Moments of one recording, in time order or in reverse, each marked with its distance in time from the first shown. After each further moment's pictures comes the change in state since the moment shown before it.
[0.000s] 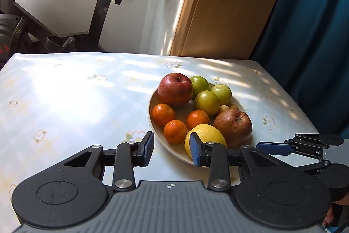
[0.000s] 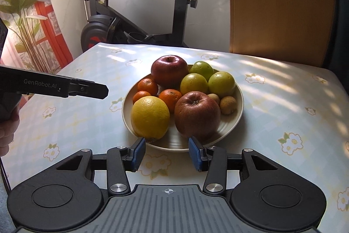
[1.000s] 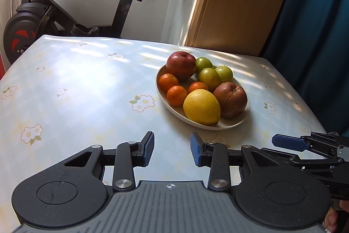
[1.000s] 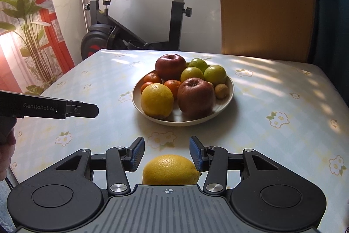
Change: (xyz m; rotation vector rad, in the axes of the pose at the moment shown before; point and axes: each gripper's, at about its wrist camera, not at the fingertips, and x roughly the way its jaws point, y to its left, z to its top) left arm -0.047 -0.027 -0.057 -0.070 -0.024 0.101; right arm -0.045 0.012 -0.043 0.014 -0.065 -0.026
